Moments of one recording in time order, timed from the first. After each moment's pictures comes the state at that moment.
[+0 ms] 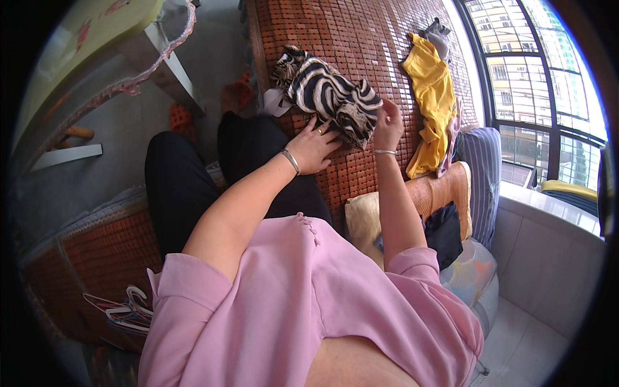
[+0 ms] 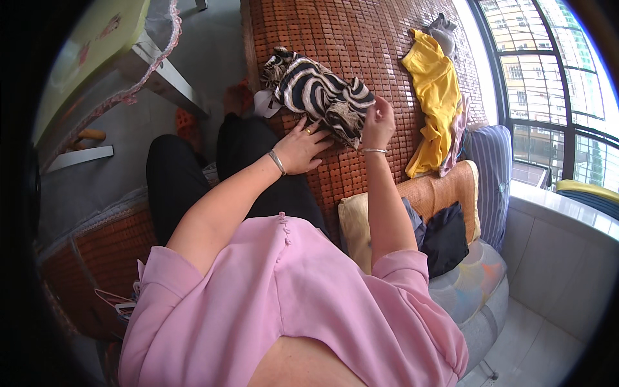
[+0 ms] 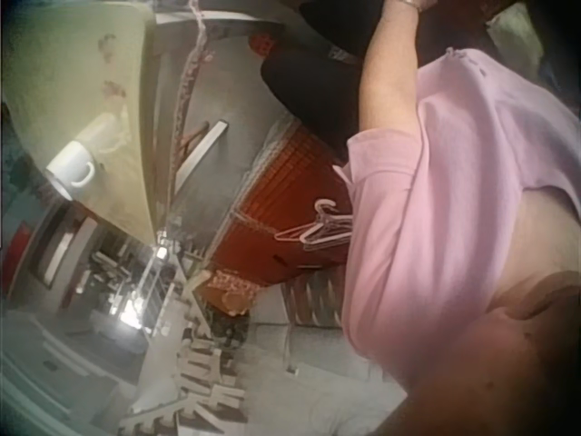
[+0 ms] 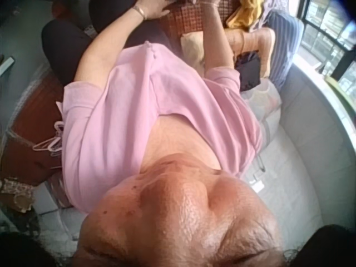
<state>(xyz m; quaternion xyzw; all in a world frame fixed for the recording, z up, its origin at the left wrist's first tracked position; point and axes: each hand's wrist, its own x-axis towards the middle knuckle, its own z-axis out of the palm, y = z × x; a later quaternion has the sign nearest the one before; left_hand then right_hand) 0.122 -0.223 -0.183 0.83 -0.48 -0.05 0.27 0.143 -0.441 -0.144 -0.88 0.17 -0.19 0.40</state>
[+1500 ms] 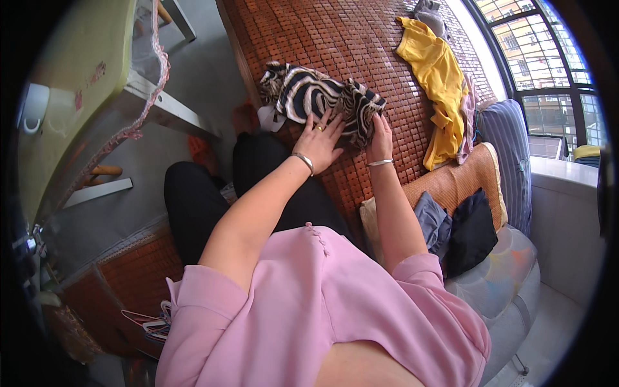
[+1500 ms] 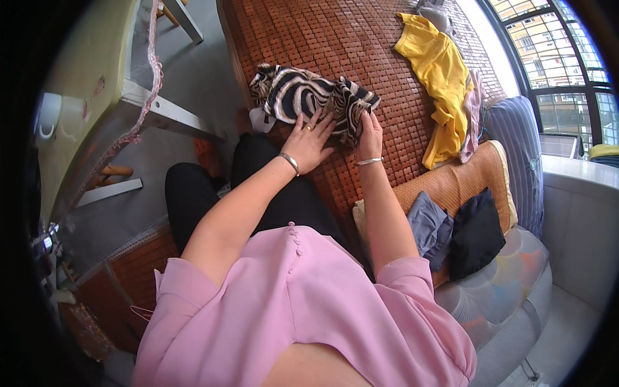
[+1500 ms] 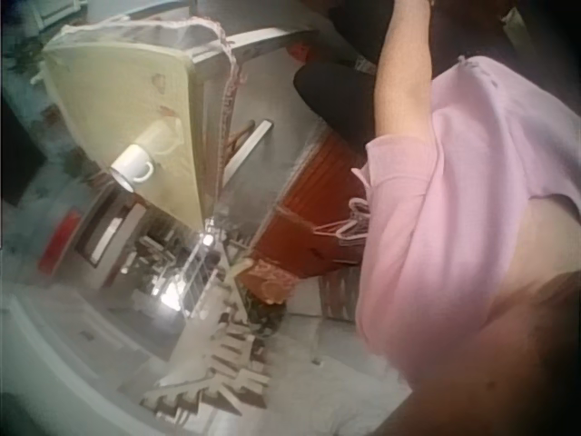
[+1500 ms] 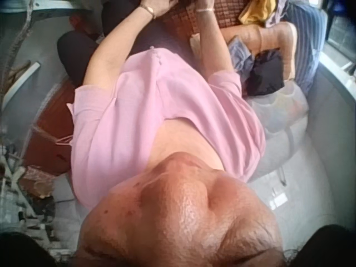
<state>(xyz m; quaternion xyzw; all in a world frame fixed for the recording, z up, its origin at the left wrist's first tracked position) 0.136 -0.247 -0.170 0.90 -0.41 -0.02 0.15 0.114 -0.421 -0.169 -0.46 0.23 -0.12 0.85</state>
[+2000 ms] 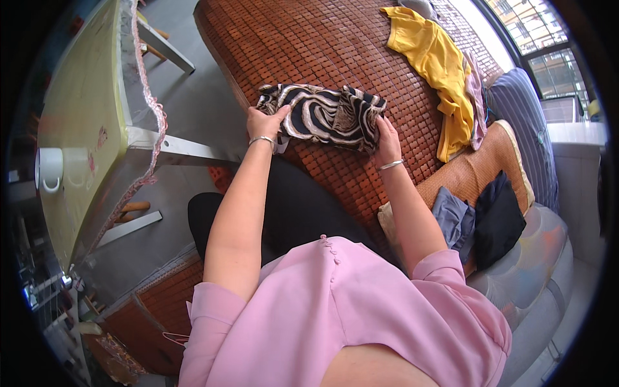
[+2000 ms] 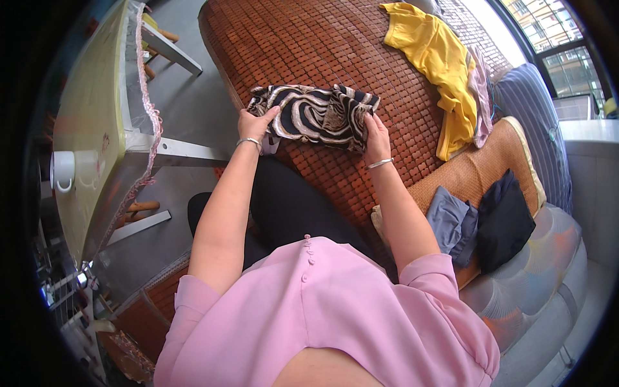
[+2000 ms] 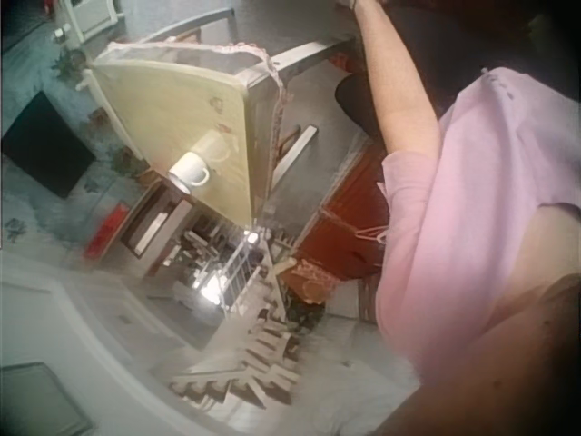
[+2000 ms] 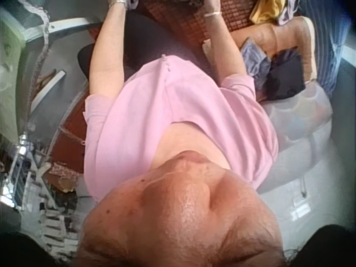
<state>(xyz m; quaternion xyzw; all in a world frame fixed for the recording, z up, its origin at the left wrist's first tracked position) 0.248 -0.189 -0.173 0.85 0.15 -0.08 0.51 0.112 -0.425 -0.167 -0.42 0.26 -0.12 0.86</state>
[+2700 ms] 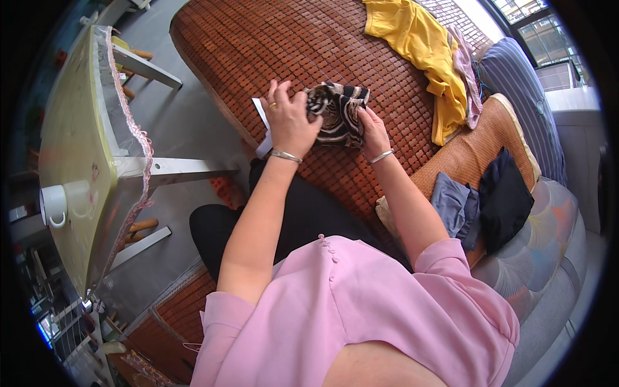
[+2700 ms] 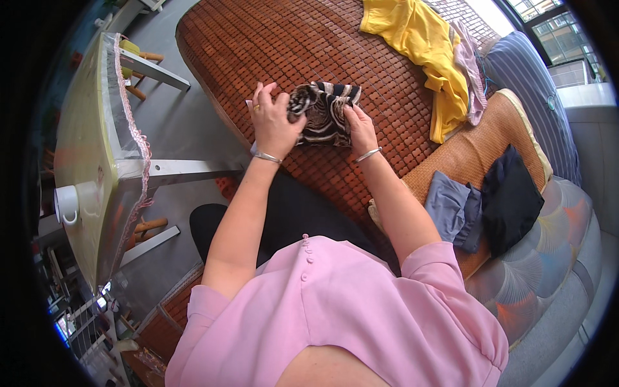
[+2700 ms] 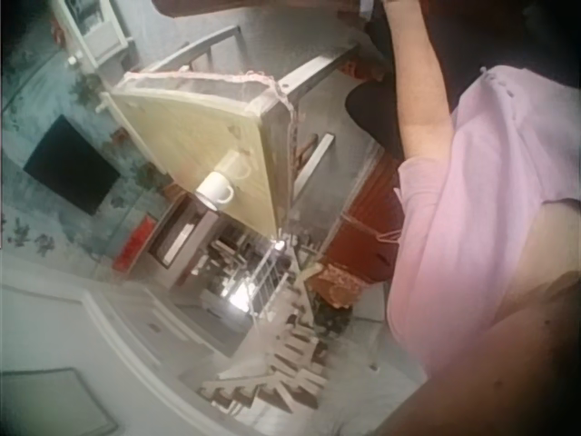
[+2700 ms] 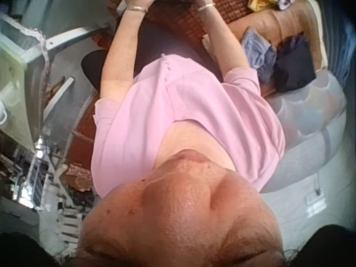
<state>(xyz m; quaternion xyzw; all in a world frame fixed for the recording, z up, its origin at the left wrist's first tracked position) 0.199 -0.261 -0.102 0.91 -0.30 0.18 0.21 0.112 -0.431 -0.179 -0.42 0.25 -0.12 0.87</state>
